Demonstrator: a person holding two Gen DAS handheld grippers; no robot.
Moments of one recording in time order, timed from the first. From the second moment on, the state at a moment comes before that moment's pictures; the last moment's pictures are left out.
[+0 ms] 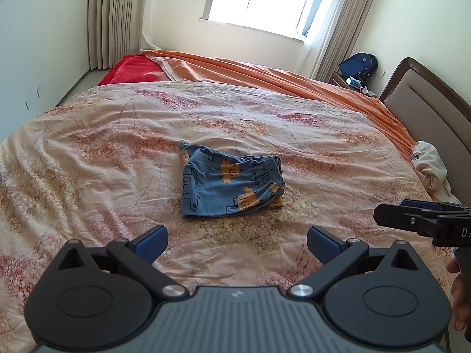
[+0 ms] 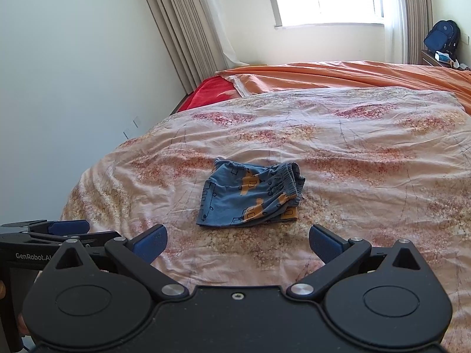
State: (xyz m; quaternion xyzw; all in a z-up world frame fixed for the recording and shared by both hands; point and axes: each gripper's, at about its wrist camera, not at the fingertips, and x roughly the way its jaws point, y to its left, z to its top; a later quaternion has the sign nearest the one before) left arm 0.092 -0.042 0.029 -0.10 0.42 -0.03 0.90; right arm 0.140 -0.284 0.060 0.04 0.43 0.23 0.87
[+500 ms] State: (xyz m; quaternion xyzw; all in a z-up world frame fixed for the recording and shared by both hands) left arm 0.092 -0.040 0.030 -0.12 0.42 -0.03 0.90; right arm 0.137 -0.283 0.060 0.04 0.43 0.23 0.87
